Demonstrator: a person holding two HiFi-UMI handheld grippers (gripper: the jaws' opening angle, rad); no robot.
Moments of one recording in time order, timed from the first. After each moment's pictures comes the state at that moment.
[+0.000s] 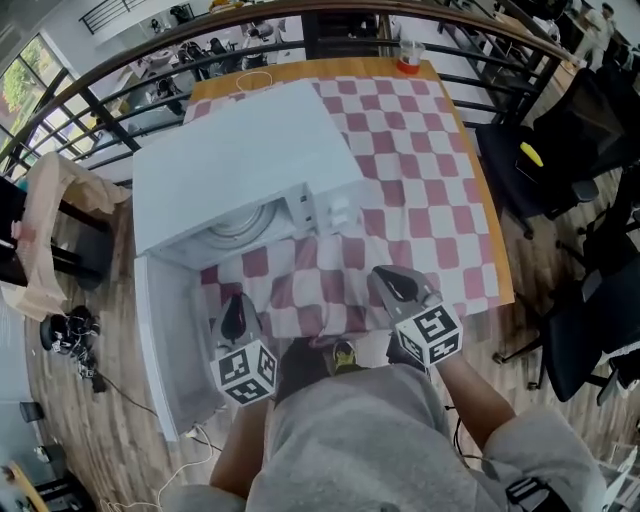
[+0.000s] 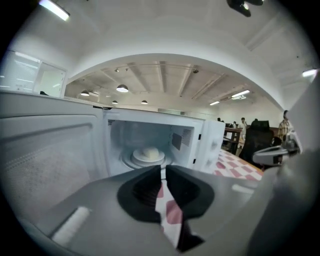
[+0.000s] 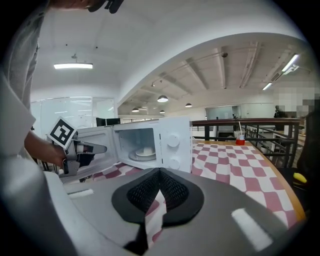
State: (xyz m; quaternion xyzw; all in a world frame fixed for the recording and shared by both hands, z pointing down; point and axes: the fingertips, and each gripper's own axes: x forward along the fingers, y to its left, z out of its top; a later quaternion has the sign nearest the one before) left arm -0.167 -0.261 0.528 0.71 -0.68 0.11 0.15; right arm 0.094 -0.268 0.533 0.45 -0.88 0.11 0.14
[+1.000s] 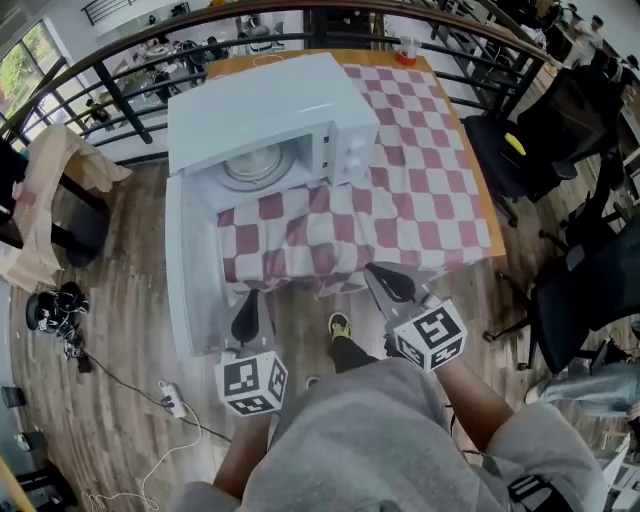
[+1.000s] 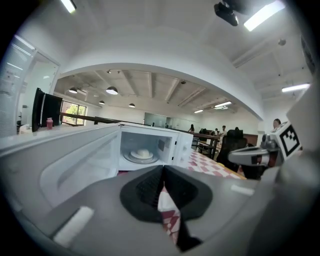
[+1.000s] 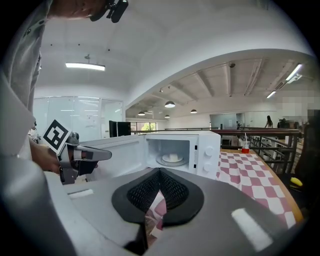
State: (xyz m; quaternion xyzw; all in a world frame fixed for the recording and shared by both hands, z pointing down) left arm -0.190 -0.087 0.478 0.77 -0.61 0.07 0.14; right arm 0.003 -0.101 0.472 0.44 -0.89 0.07 0.13
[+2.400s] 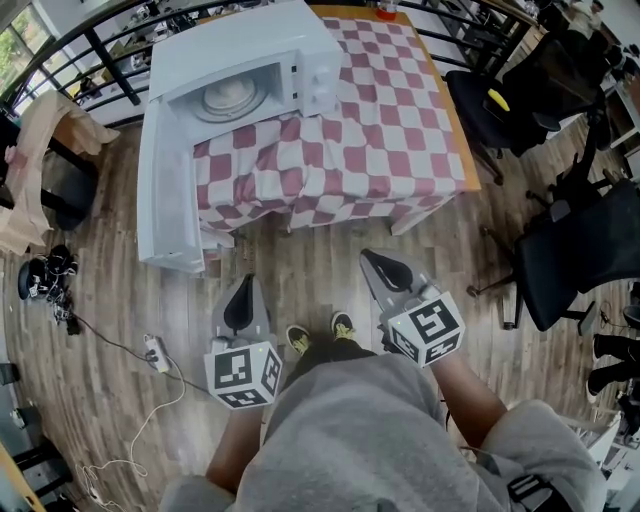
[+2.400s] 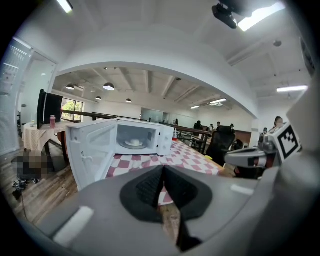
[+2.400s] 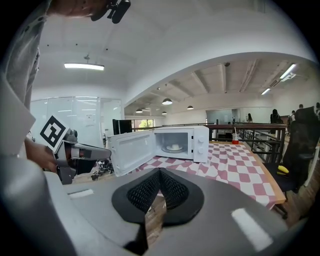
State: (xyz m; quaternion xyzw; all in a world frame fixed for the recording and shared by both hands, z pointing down) left arm -0.135 0.069 0.476 0.78 -0.60 0.10 0.16; right arm 0.049 0.059 0.476 0.45 -0.87 0.10 0.14
